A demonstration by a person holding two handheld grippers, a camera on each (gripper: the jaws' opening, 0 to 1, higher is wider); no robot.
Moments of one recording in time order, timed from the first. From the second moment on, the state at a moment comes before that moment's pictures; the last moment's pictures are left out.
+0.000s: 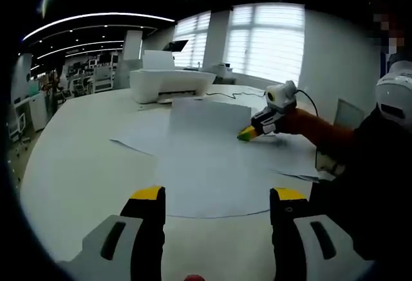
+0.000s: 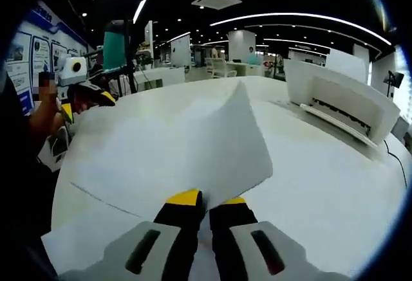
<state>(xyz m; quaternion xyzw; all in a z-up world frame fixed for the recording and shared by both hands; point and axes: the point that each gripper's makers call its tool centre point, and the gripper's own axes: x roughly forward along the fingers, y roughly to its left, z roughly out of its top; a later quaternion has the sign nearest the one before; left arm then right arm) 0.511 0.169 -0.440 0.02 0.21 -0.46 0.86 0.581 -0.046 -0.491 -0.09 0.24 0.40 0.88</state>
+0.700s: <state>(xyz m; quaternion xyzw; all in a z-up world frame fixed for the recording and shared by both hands) 0.507 0.172 -0.438 0.02 0.20 -0.46 0.86 0.566 -0.037 -0.477 -0.09 0.20 0.41 0.89</state>
